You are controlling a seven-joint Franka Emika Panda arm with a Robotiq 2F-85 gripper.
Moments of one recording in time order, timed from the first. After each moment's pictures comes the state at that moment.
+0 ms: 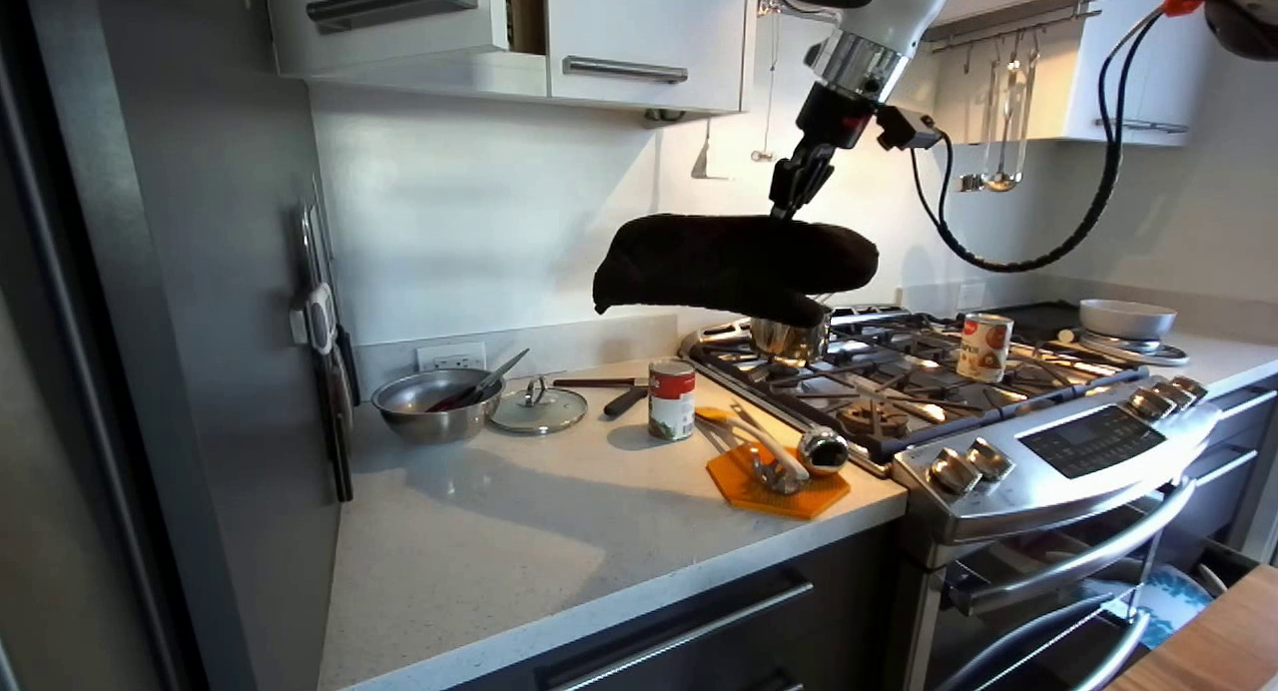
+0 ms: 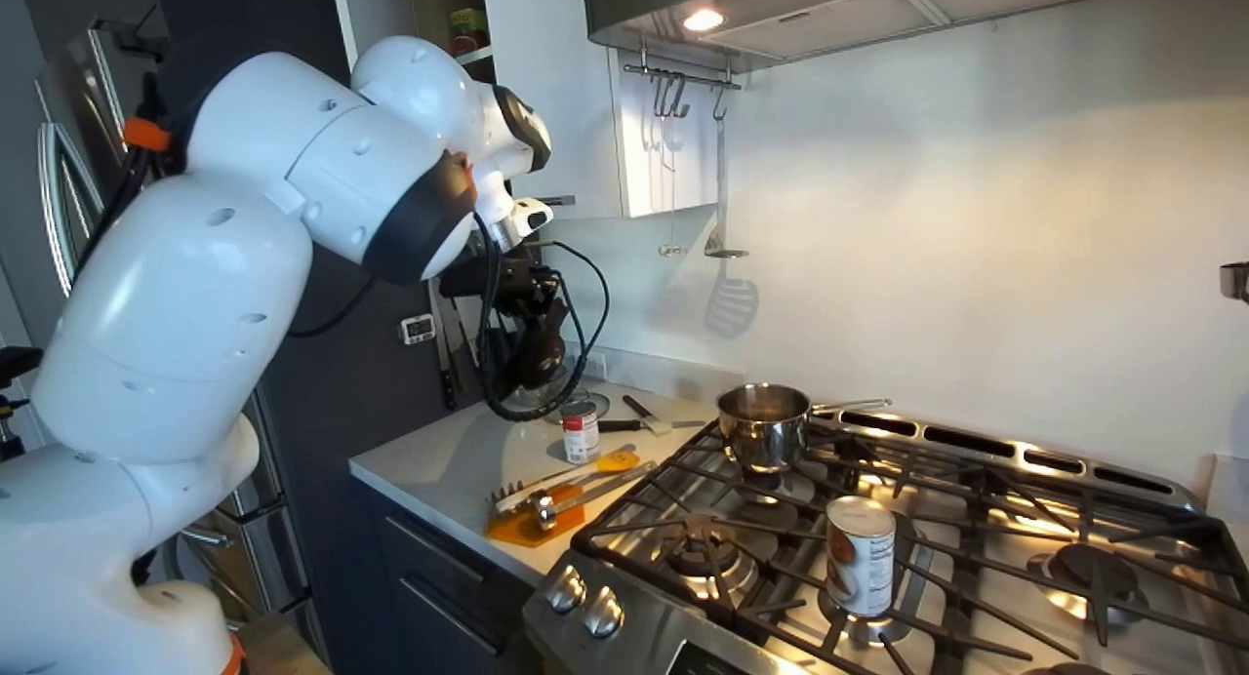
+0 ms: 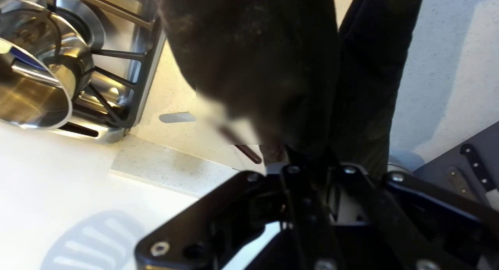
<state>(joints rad) -1.03 0.75 1.77 -1.86 2.12 4.21 -2.68</state>
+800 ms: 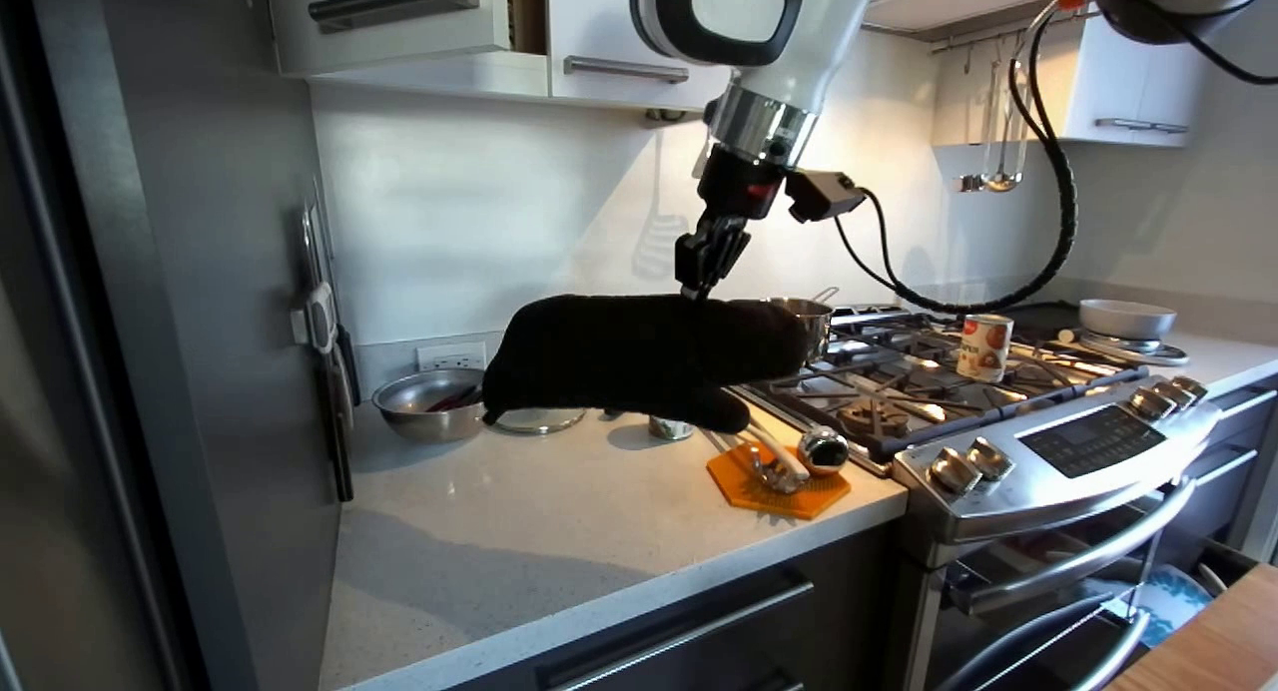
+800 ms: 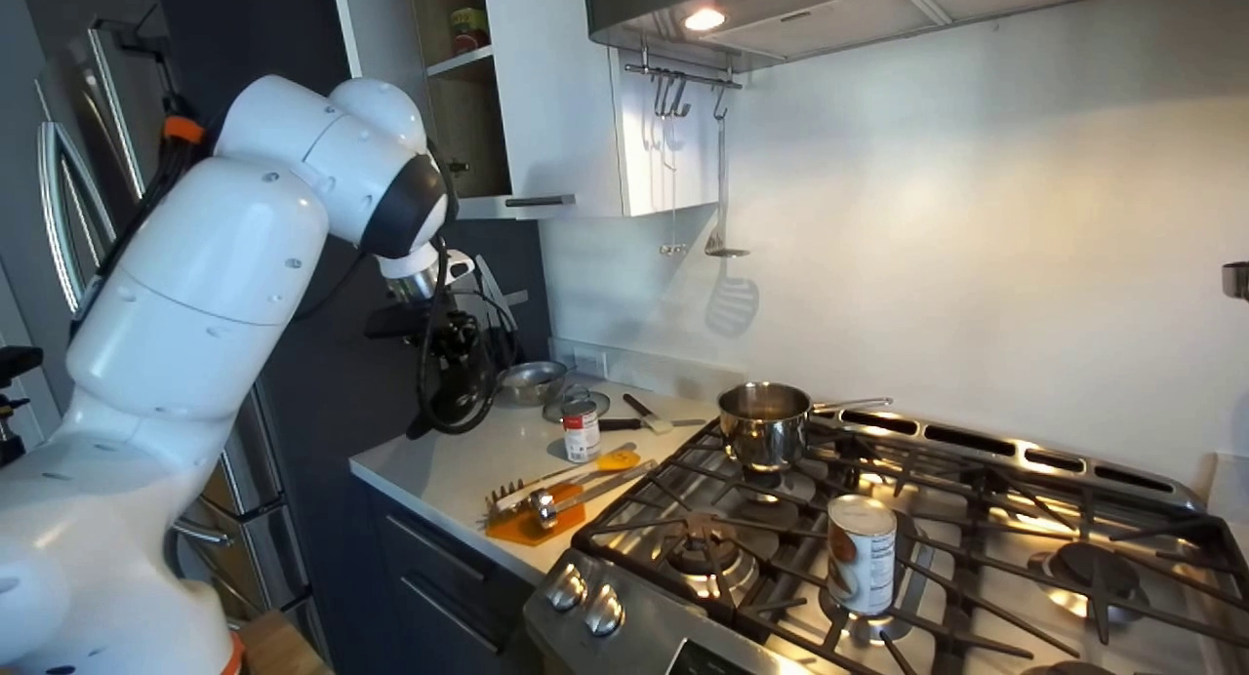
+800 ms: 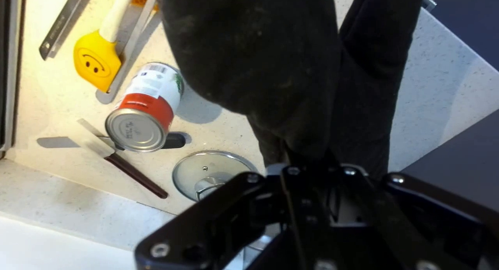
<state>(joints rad) -0.58 0.64 1.52 -1.93 2.13 4.10 -2.41</state>
